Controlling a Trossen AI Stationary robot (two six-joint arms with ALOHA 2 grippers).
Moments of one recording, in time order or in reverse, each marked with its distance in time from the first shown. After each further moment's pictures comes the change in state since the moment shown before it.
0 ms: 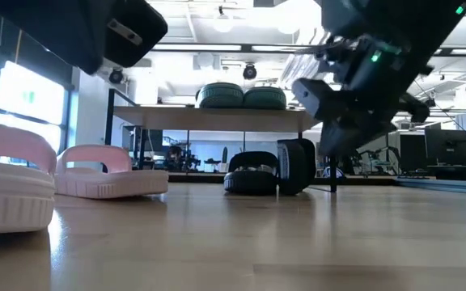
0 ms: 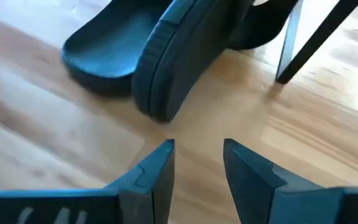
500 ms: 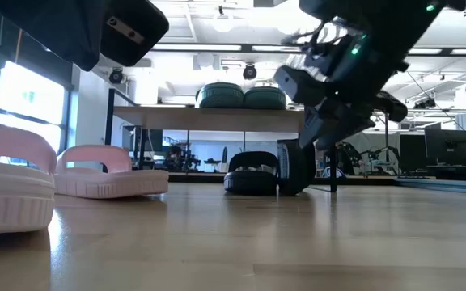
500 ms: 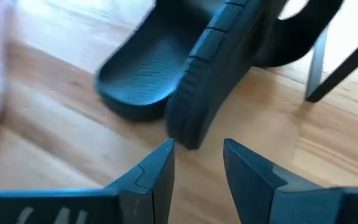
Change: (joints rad) left arm 0.000 0.000 0.000 0.007 0.018 0.016; right arm -0.061 -0.035 -0.004 0.132 -0.009 -0.115
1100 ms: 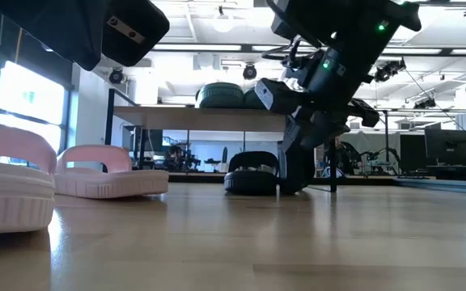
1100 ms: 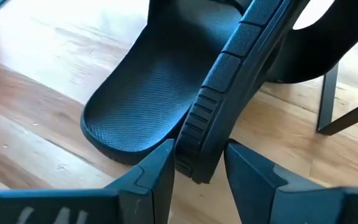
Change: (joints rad) left arm 0.000 0.000 0.000 0.003 0.000 -0.003; right arm -0.117 0.004 0.000 0.110 -0.040 -0.151
